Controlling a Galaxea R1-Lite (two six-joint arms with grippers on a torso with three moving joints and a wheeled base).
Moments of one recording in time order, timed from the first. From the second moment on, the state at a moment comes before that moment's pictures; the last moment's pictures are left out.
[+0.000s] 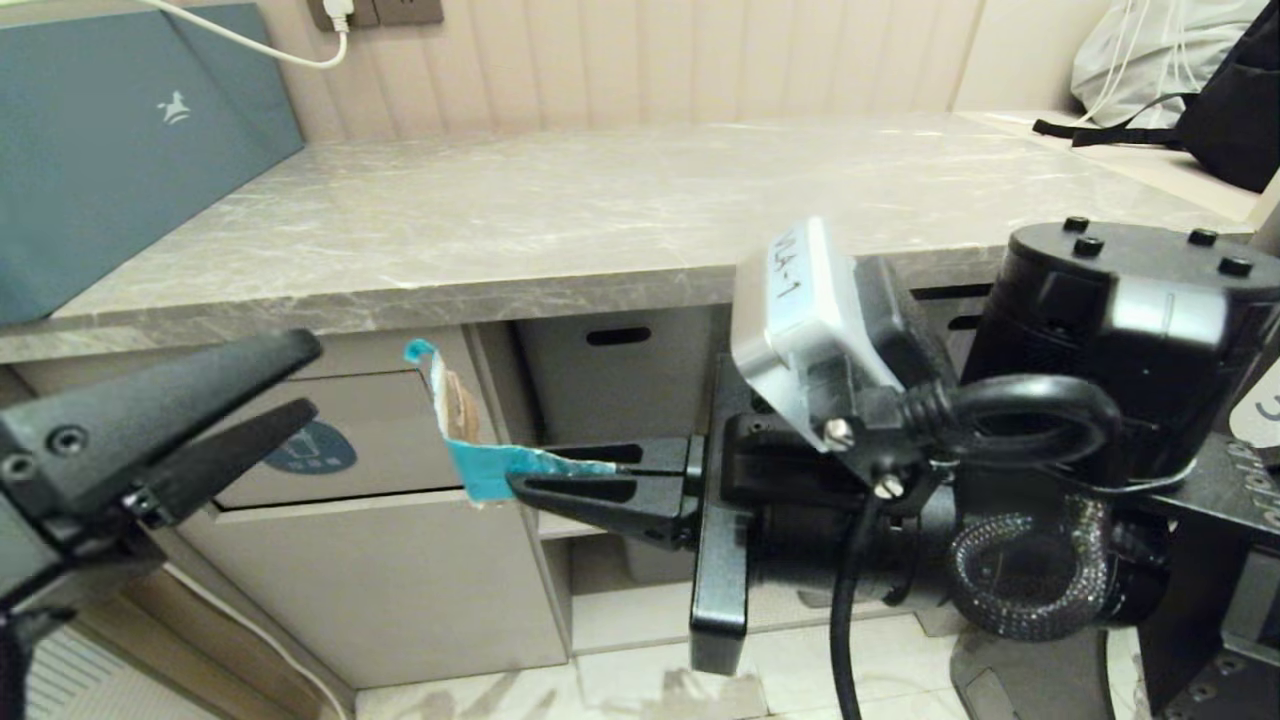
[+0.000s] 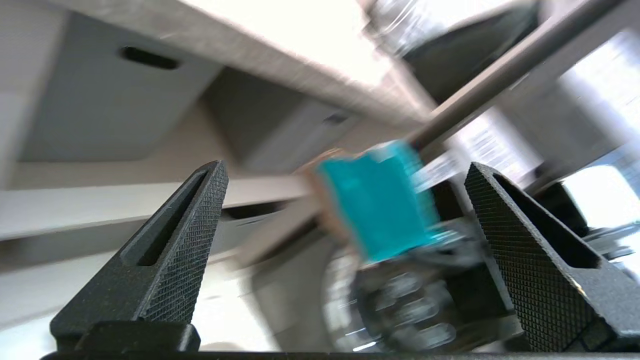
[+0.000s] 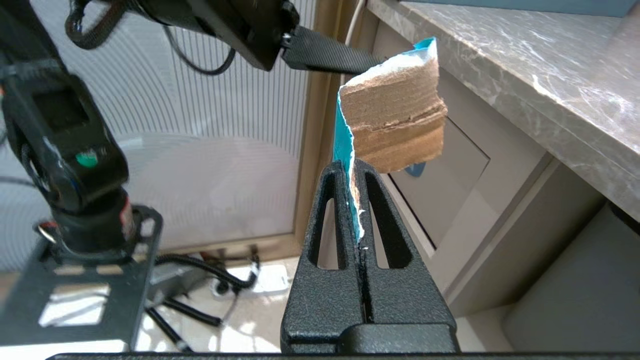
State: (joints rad) left arm -0.65 0.97 -0.50 -0.68 0.00 -0.67; right arm 0.97 1.66 -0.98 -0.72 0.42 -0.26
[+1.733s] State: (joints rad) left arm -0.75 1.15 -0.69 -0.93 -0.01 -1.20; right arm 1.07 1.72 -1.18 -1.00 0.15 0.34
